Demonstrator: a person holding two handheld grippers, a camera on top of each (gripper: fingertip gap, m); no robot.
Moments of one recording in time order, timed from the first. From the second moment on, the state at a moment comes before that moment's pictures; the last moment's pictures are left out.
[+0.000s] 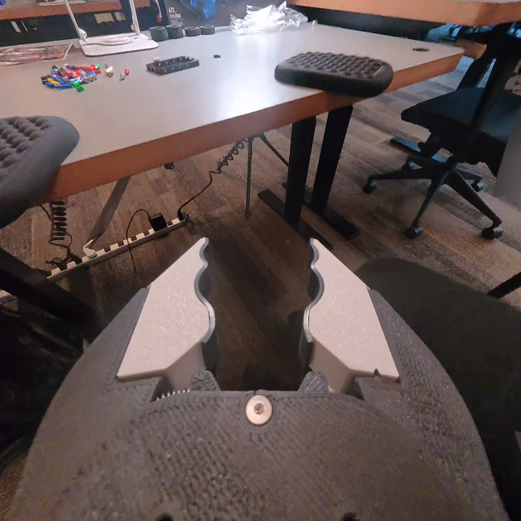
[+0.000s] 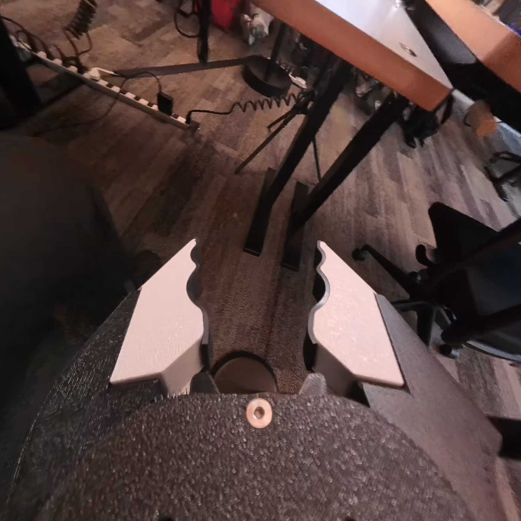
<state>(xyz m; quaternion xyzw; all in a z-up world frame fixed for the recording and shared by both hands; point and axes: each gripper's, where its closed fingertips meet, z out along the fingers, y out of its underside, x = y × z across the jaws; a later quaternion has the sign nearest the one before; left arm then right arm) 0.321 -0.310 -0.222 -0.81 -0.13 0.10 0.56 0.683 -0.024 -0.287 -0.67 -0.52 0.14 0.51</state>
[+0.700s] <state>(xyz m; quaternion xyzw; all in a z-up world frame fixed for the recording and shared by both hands) 0.396 -0.222 -0.308 -0.85 -0.14 0.06 0.50 0.775 -0.023 -0.442 -0.78 -0.42 0.19 0.42</state>
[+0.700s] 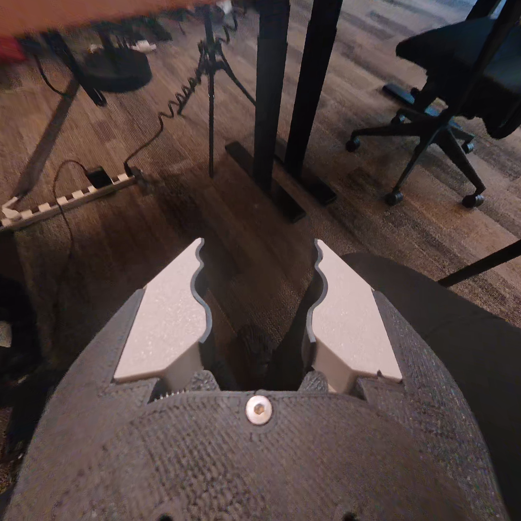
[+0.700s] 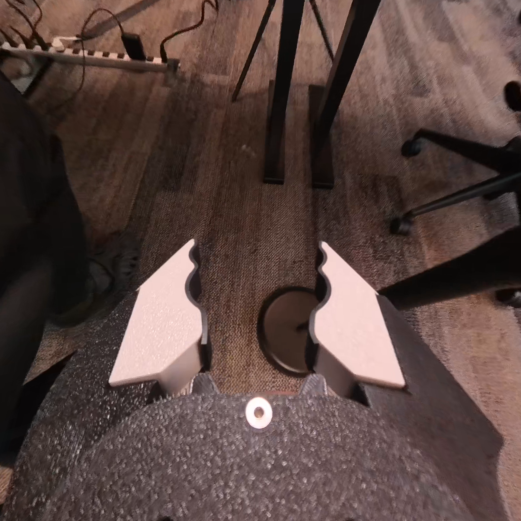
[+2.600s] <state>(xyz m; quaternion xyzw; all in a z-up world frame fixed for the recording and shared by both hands) 0.250 -0.111 -0.188 -0.74 -0.05 0.01 0.67 0.430 0.054 -0.210 -0.66 -0.43 0.31 0.54</state>
